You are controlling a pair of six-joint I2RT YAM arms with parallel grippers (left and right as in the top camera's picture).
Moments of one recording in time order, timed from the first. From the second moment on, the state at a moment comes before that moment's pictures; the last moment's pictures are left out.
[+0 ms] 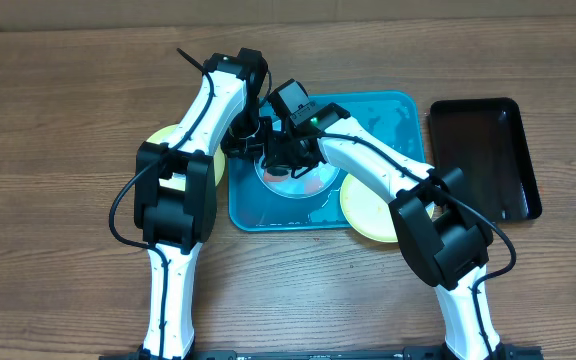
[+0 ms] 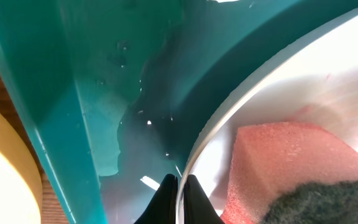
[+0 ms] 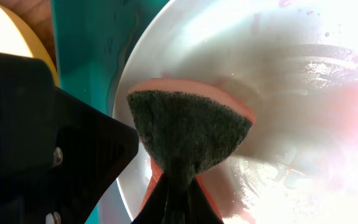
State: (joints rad) left arm -0.27 2.37 2.00 -1.31 0.12 -0.39; right arm 0.62 2.21 1.71 -0.67 -0.23 0.62
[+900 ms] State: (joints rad) left arm -0.28 2.37 2.00 -1.32 0.14 -0.38; right arm 0.47 2.21 1.71 -0.80 -0.14 0.60
